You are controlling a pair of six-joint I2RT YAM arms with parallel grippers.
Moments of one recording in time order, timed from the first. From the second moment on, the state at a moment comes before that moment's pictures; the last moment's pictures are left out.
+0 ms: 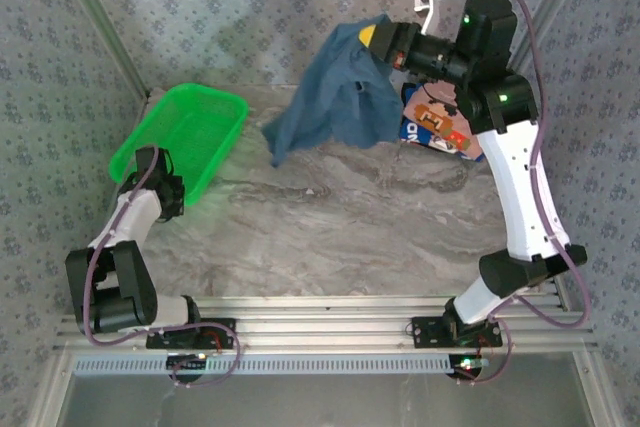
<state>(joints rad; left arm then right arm) 0.16 1.35 0.82 -0.51 -0.08 -1.41 0.31 1.58 2.11 -0.62 -0.69 0.70</state>
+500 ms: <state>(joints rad) 0.17 1.45 0.94 -0.55 -0.19 -1.48 0.37 1.65 1.94 -0.85 -0.86 0.68</state>
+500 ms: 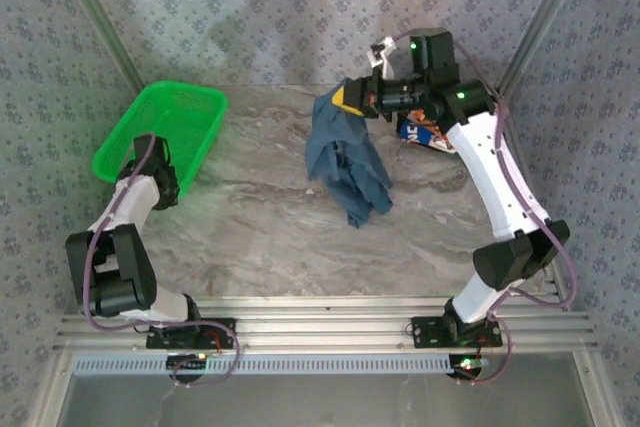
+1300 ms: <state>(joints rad) -0.12 1.30 1.05 -0.53 -0.02 -1.26 0.20 1.98 1.55 -0.77 -0.84 0.63</state>
